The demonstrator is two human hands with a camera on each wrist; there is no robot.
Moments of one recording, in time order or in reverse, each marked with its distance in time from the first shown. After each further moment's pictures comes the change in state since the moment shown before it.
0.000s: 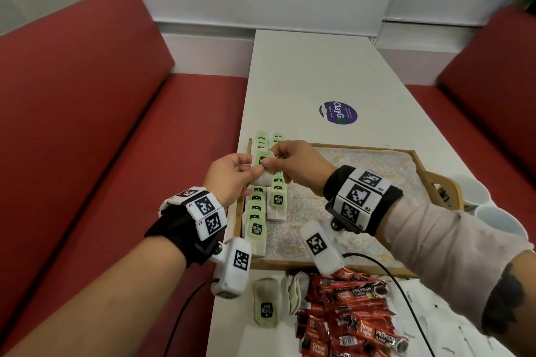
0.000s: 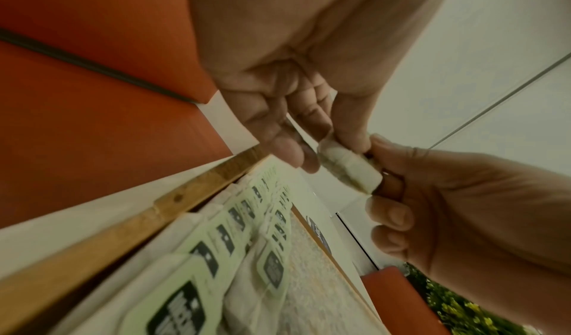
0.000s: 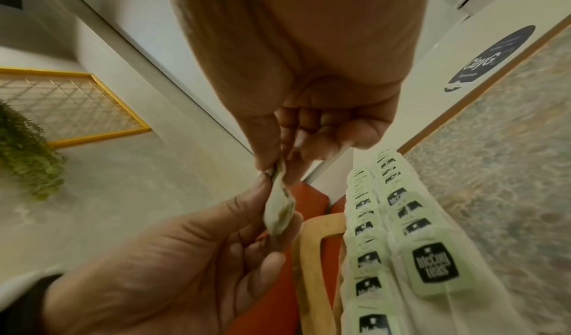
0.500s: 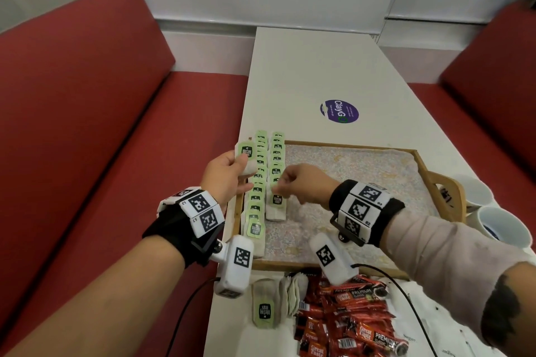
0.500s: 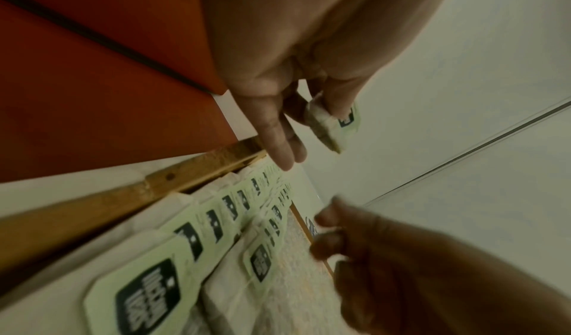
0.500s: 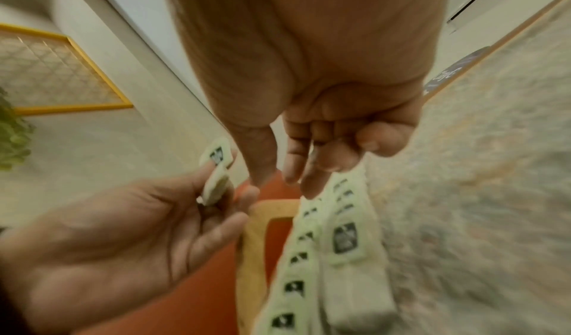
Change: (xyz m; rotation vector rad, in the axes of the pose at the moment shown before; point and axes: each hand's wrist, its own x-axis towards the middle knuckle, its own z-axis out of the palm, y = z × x) left_hand -0.001 0.004 0.004 -0.142 0.078 -0.056; right_hand -0.004 0.035 -0.002 -0.241 -0.134 0.175
